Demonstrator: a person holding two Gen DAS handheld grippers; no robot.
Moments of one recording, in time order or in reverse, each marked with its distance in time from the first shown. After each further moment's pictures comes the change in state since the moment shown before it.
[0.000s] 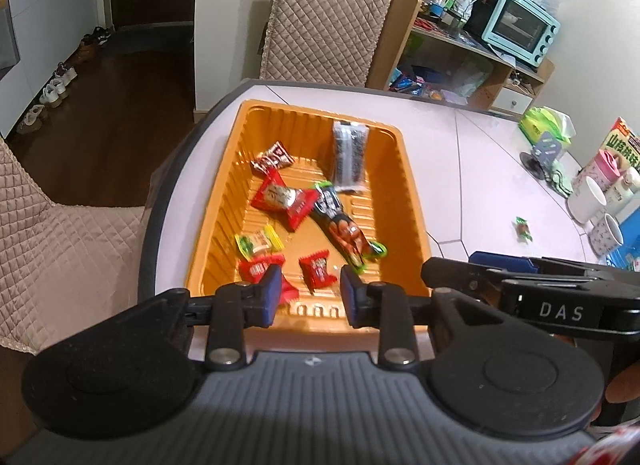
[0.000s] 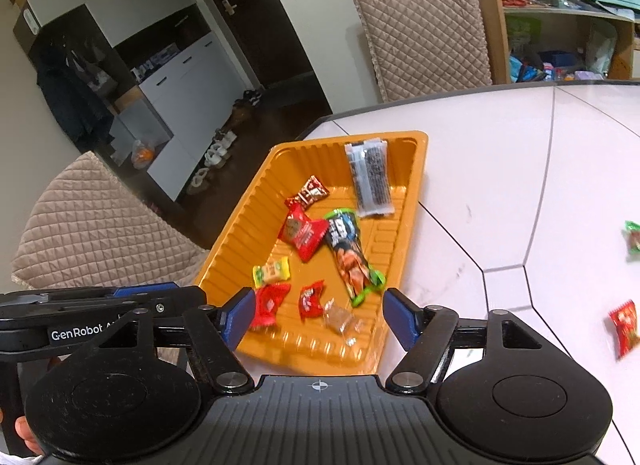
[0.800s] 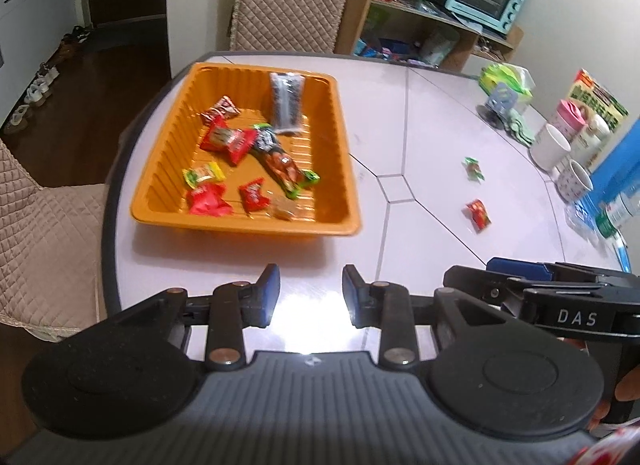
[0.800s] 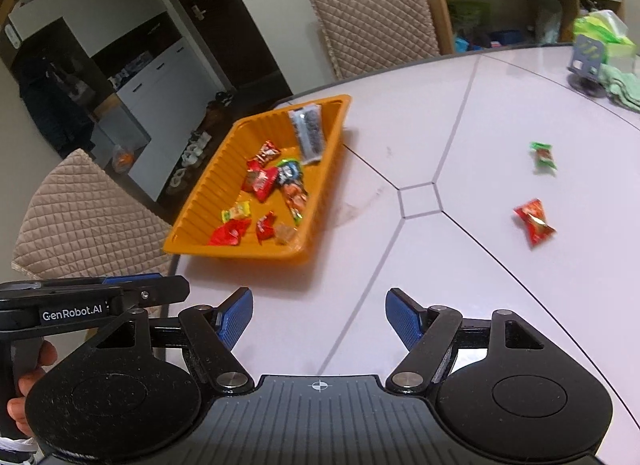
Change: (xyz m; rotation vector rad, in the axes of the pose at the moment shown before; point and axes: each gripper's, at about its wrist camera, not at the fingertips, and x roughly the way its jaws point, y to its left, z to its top) left arm -0.037 -0.065 -0.067 0.064 0.048 -0.035; right arm -0.097 -0.034 -0.078 0.075 0.000 -0.069
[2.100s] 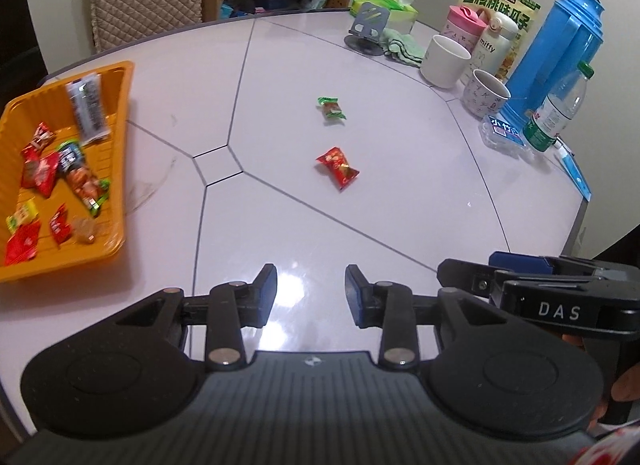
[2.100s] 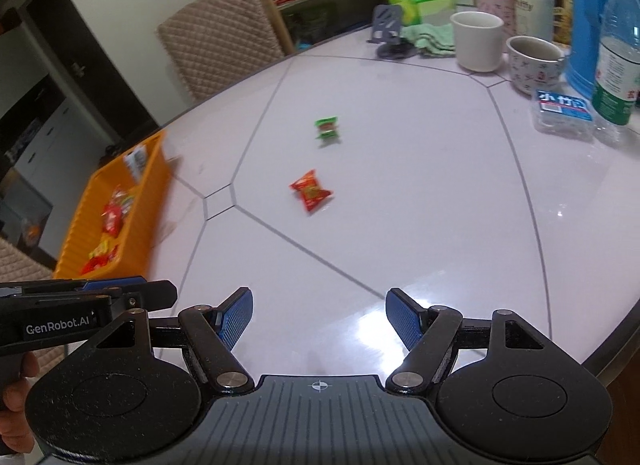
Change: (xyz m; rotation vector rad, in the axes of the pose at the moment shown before) left arm 0.075 -0.157 -0.006 0.272 0.103 -0.173; right arm -0.079 -0.123 -0.039 0.257 -0.080 -0.280
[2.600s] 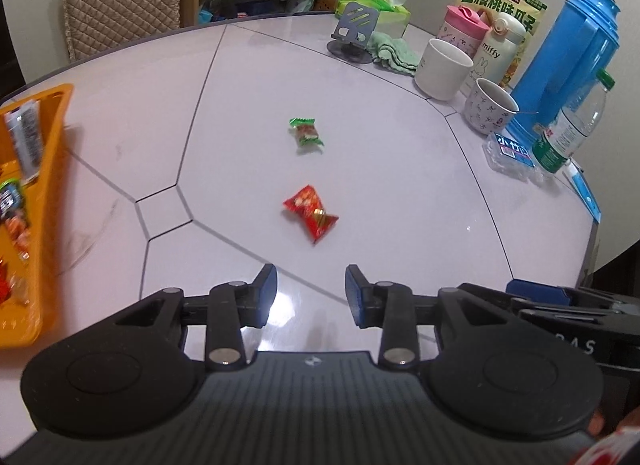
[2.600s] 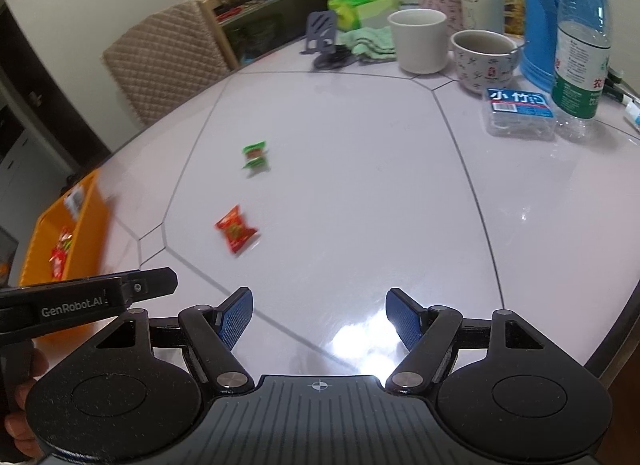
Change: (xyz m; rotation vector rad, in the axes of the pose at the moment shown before) left arm 0.070 -0.020 0.043 0.012 -0.022 -0.025; right arm 0.024 -0.044 0.028 0.091 -0.036 -0.100
